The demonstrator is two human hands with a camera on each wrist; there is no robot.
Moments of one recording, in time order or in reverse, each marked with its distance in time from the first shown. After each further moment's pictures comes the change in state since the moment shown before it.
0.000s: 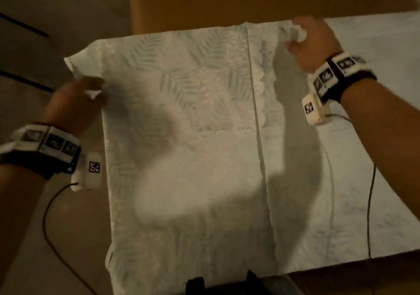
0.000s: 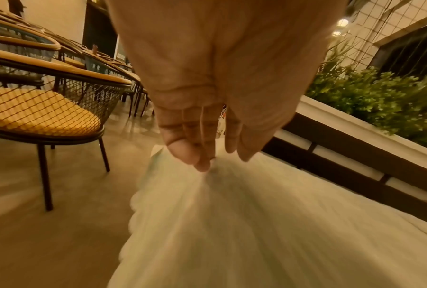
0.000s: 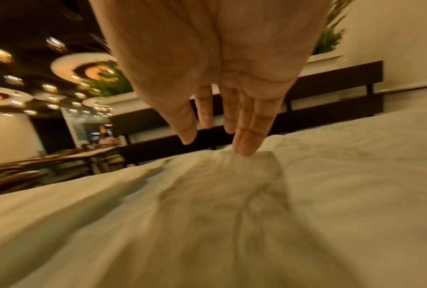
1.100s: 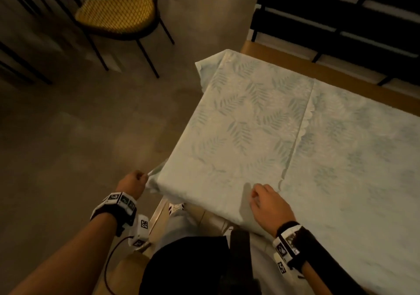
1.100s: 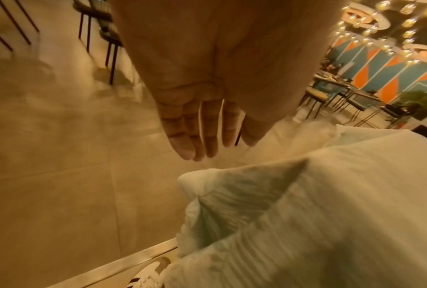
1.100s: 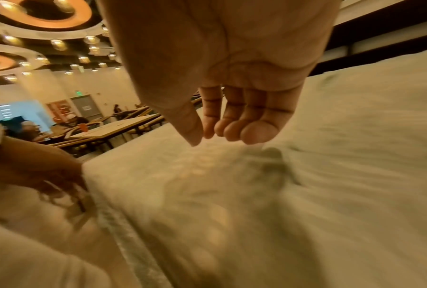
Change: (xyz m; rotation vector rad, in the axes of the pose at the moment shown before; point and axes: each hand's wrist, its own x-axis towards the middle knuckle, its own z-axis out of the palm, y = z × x) left_hand -0.408 -0.103 0.109 -0.343 -0.099 -0.739; right_hand -0.408 -0.054 0.061 -0.129 -0.557 -0.438
